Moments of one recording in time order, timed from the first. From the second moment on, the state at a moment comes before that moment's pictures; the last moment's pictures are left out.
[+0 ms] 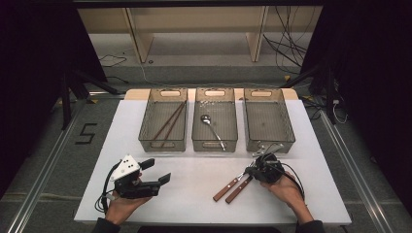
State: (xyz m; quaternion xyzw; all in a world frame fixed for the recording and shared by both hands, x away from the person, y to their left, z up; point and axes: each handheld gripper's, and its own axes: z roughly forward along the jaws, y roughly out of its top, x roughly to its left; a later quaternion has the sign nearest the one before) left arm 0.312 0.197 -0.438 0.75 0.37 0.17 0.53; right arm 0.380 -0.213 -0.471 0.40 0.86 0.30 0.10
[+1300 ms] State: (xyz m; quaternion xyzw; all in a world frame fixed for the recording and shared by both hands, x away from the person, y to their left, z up) left arm 0.311 0.197 -0.439 0.75 0.37 0.17 0.52; right arm 0.342 -0.231 -0.465 0.39 0.89 0.23 0.06
